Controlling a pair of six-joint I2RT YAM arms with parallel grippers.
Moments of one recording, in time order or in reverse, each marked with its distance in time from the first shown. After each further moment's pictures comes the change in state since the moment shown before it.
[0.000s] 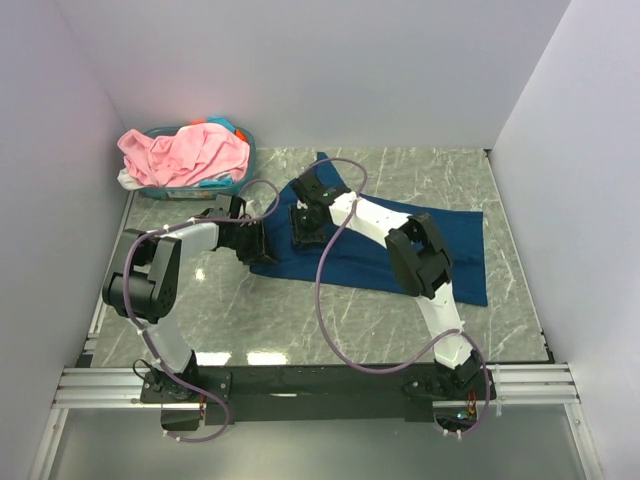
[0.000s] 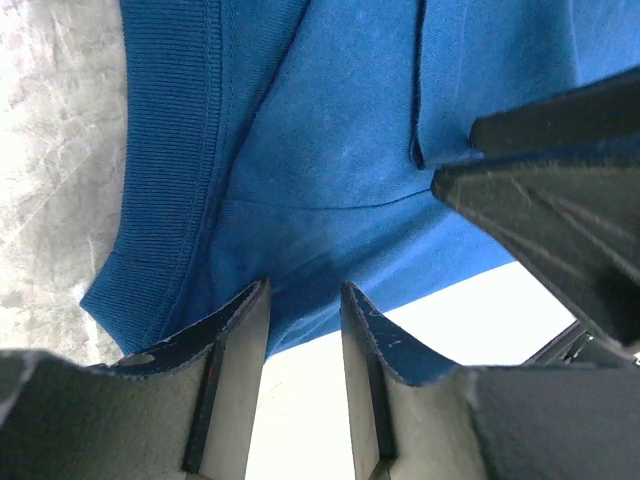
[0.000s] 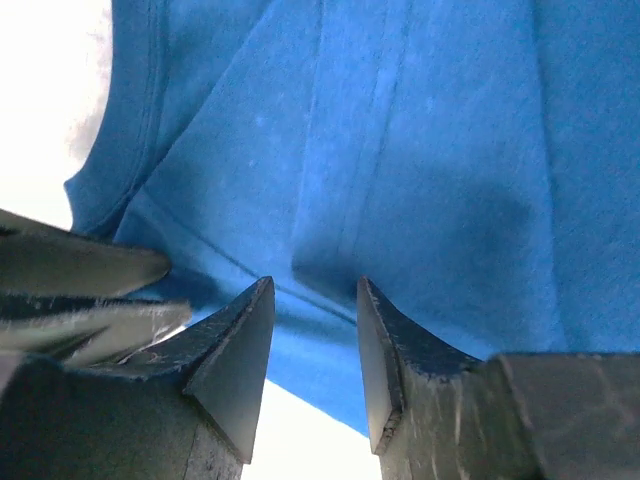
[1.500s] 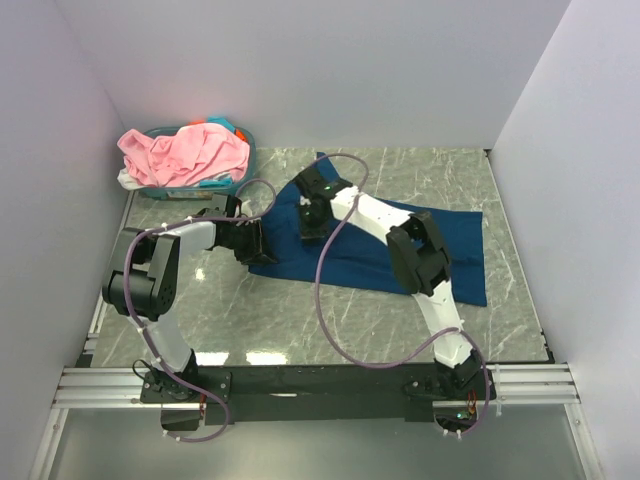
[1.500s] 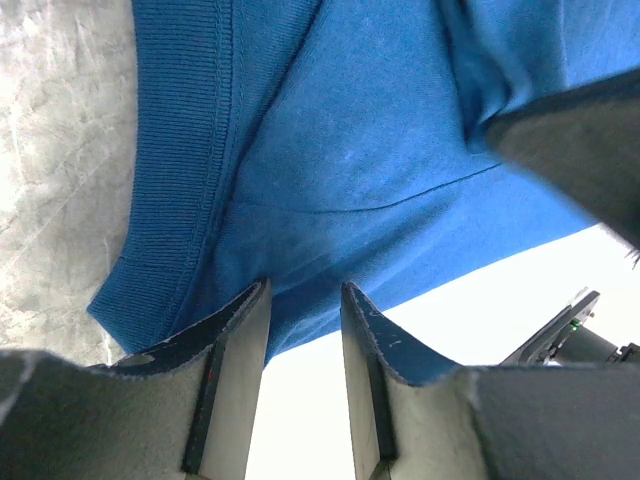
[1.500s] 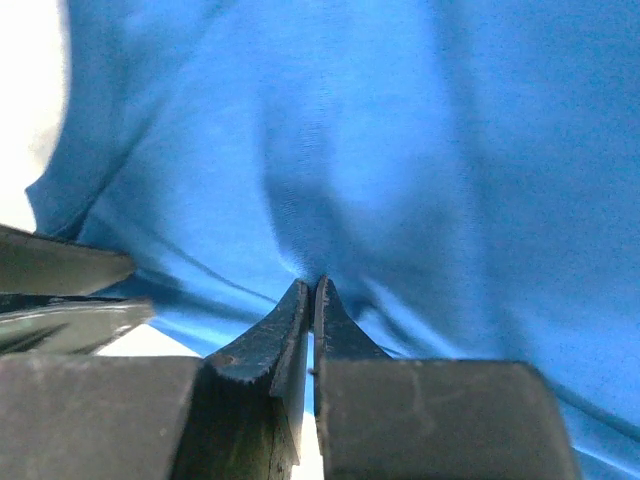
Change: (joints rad) left arm 0.029 0.013 0.001 -0.001 0.045 0.009; right arm -0.013 0.037 0.090 -0.098 0.045 -0.050
